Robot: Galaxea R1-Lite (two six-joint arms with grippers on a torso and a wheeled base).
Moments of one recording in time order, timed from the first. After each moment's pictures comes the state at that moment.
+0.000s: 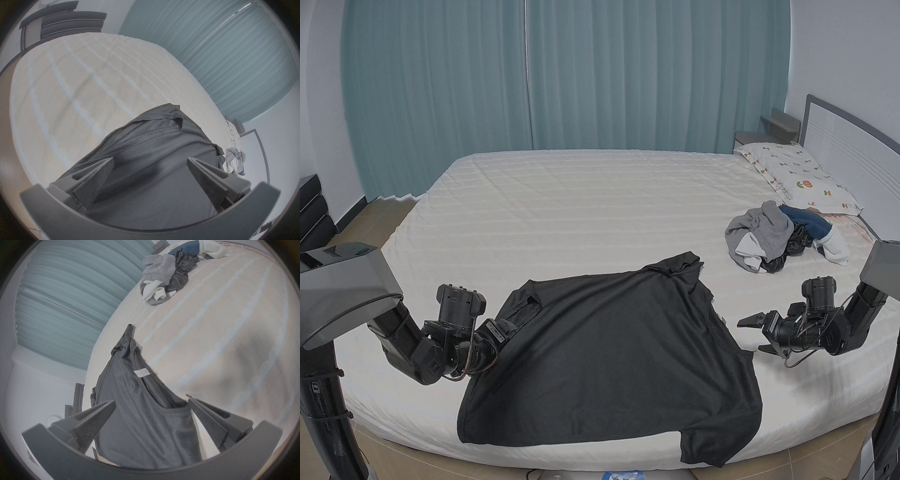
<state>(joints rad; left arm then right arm) -0.27 2.14 -0.70 -0.69 0.11 -0.97 -0.03 2.21 -0.71 -0.76 0.41 0.67</state>
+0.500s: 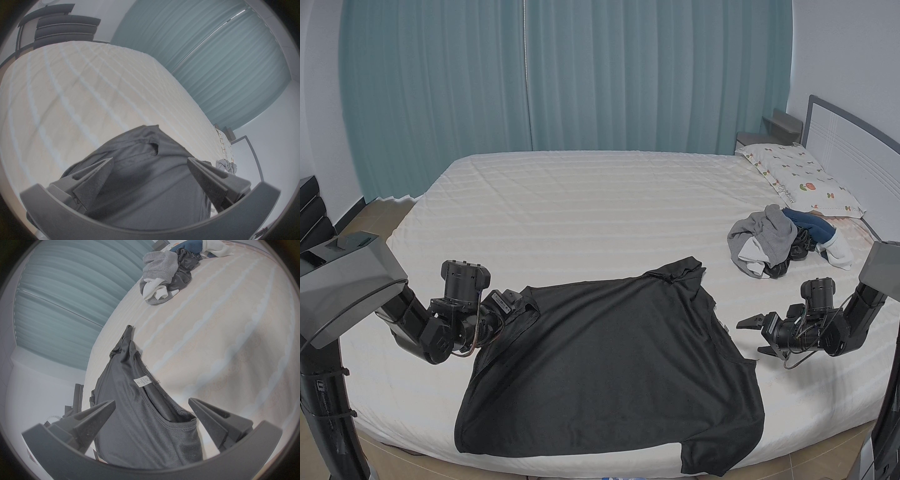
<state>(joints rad) -0.26 2.17 -0.86 -0.70 0.12 -0.95 -0.02 2.22 -0.71 -0.76 0.41 0.67</state>
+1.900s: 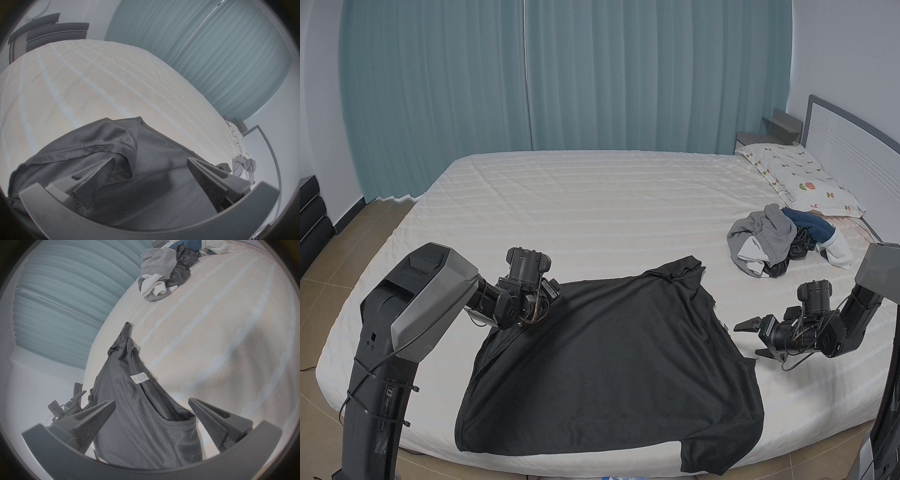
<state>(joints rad) -0.33 2.57 -1.59 -0.30 0.21 -0.90 -0.02 2.24 -0.72 -0.76 0.41 0.67</state>
